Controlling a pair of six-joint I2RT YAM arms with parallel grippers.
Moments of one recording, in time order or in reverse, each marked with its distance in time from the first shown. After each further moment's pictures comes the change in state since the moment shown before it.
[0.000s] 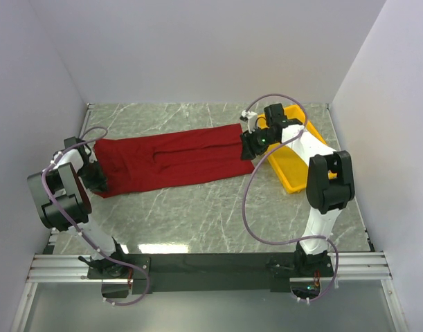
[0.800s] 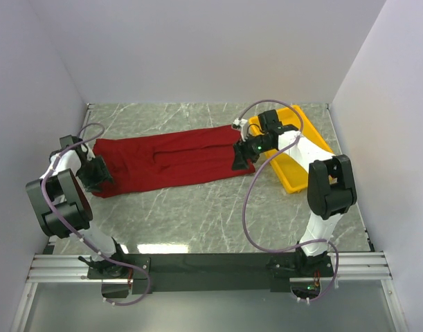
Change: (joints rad) left arm 0.013 -0.075 -0.002 -0.020 0.085 -0.042; right arm 0.068 -0.056 -0.087 0.021 -0.164 -0.082
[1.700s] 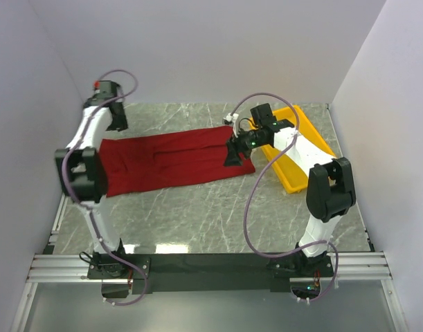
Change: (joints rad) left arm -0.394 0.396 0.768 -0.065 -0.679 -0.021; right arm 0.063 -0.030 0.083 -0.035 -0.047 -0.046
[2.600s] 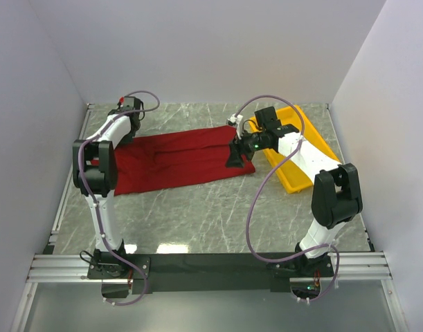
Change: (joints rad) left arm -0.085 0.063 -0.161 0.088 -0.150 0.101; right arm -0.012 -0.069 -0.085 0.073 0.005 0.056
